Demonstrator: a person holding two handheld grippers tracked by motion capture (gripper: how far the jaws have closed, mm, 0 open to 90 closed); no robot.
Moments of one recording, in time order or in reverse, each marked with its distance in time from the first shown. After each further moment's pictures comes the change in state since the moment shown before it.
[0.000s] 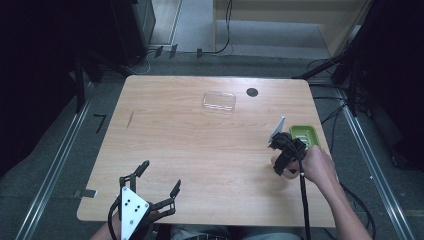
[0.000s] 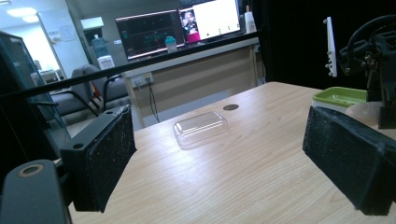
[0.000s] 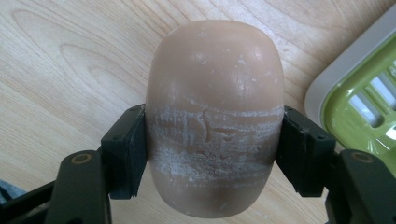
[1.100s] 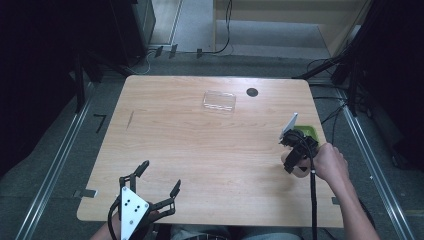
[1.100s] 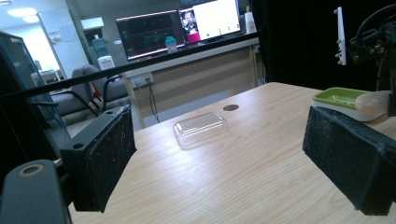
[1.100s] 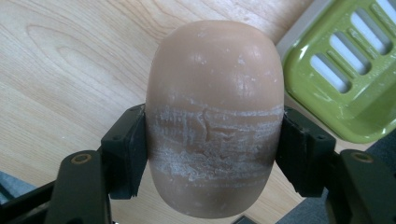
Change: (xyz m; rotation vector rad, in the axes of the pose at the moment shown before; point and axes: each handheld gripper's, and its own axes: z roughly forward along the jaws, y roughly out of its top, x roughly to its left) left arm 0.000 0.000 0.000 -0.001 0.001 0.000; right arm -0.023 -0.016 -0.010 0.011 -0.001 0.056
